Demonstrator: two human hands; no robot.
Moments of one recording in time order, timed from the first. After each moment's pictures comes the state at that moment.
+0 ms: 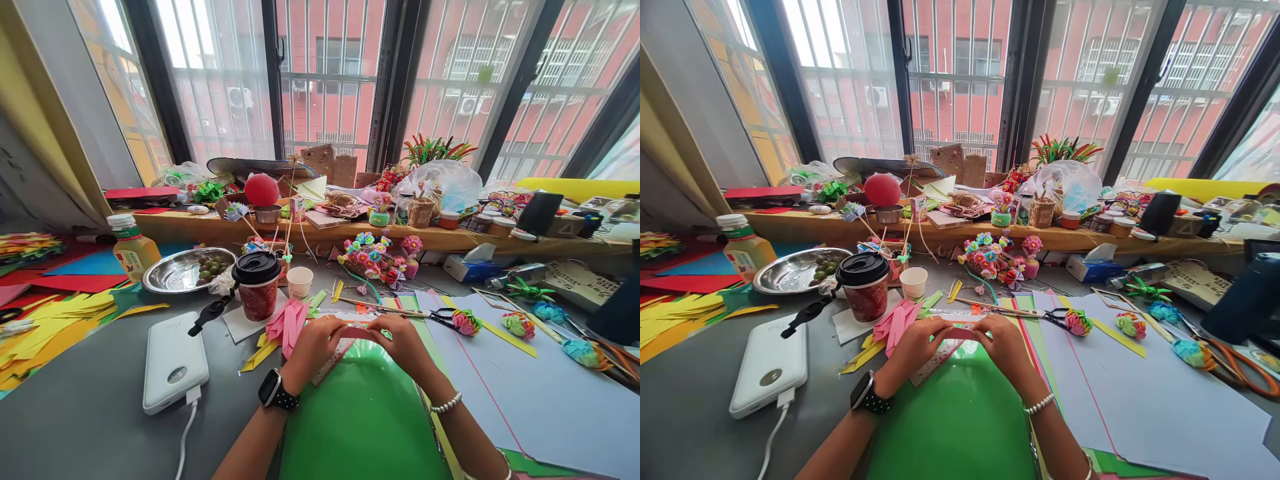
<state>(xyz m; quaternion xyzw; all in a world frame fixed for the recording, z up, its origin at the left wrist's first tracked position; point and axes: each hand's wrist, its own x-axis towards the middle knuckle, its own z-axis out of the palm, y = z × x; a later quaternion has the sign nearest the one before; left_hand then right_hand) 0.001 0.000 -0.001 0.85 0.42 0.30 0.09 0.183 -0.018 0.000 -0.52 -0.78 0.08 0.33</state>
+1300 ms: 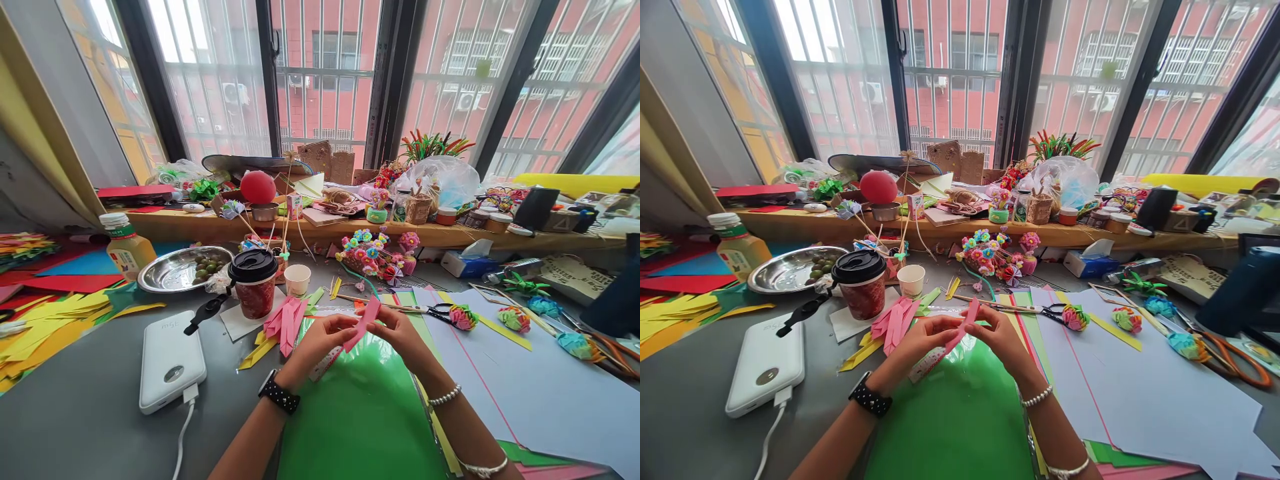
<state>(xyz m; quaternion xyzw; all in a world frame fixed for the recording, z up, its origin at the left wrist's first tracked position) 0.013 -0.008 0.014 0.62 0.35 0.35 0.60 0.181 -0.023 0.012 -0.41 -0.63 0.45 0.48</state>
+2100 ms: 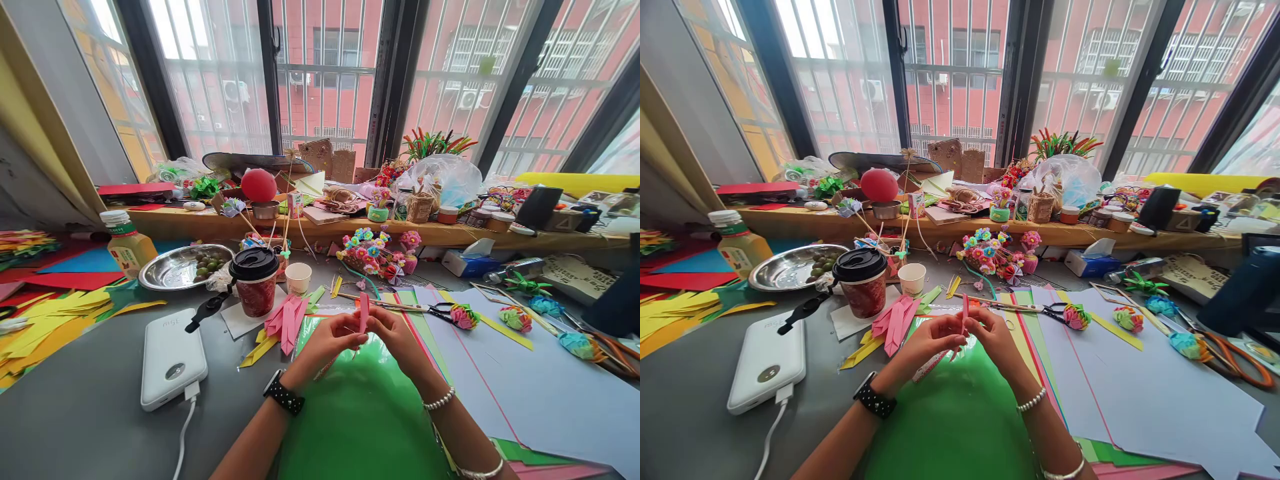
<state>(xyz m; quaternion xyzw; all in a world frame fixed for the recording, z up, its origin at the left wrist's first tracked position) 0.019 -0.014 0.014 0.61 0.30 0.37 0.63 0.171 -0.022 0.005 -0.39 -0.63 0.45 0.50</state>
